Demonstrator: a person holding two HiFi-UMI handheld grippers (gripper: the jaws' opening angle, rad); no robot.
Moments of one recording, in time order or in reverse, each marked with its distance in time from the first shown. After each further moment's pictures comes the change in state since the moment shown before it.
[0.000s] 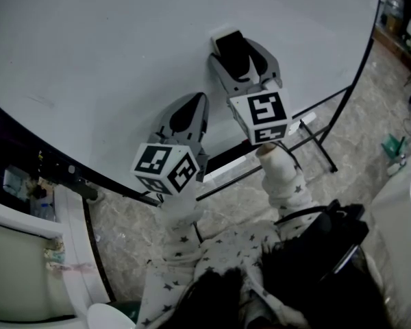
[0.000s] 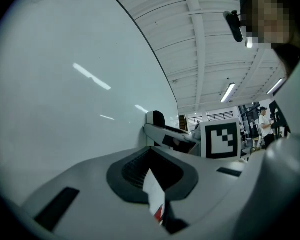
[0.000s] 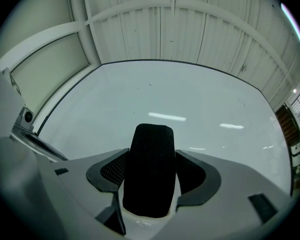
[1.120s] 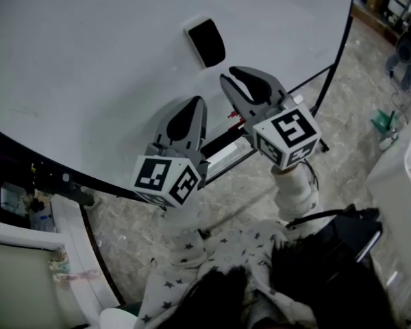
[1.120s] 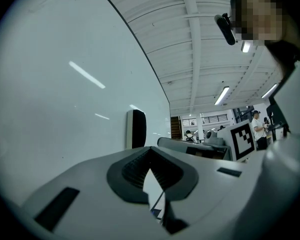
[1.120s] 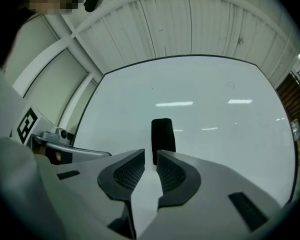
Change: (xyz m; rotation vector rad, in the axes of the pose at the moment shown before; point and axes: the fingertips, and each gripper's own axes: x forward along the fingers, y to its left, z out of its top) left arm -0.014 -0.049 -0.004 -0.020 -0.003 -0.063; right arm -0.093 0.016 -0.008 0.189 0.137 0.158
